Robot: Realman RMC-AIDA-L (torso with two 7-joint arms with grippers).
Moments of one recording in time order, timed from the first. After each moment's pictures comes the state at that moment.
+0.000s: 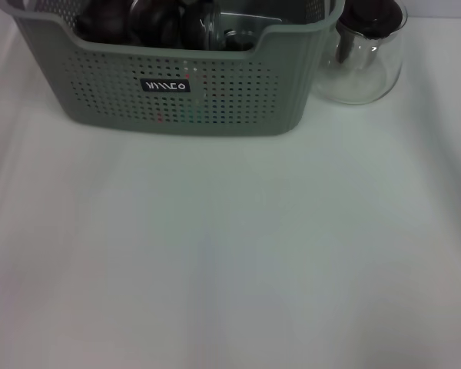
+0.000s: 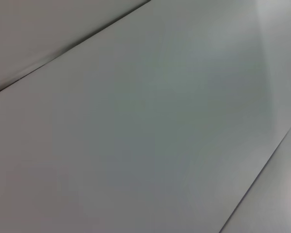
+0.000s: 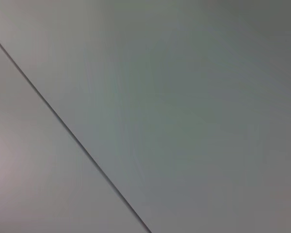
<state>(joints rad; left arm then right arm) -0.46 -2.09 -0.27 0.29 1.53 1.66 -1.36 0.48 2.09 0.06 -0.26 -1.46 -1.52 1.27</state>
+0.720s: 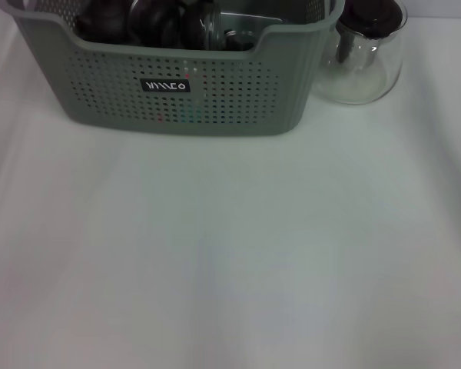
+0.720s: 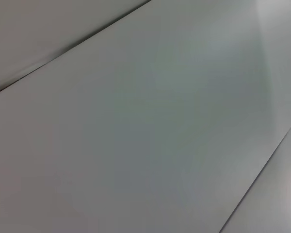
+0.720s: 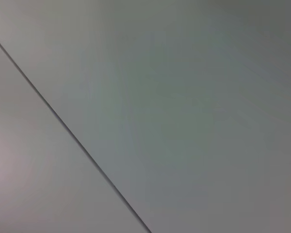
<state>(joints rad) -0.46 -2.09 -0.27 0.29 1.53 1.66 -1.36 0.48 2.09 0.06 -0.26 -1.46 -1.52 1.27</state>
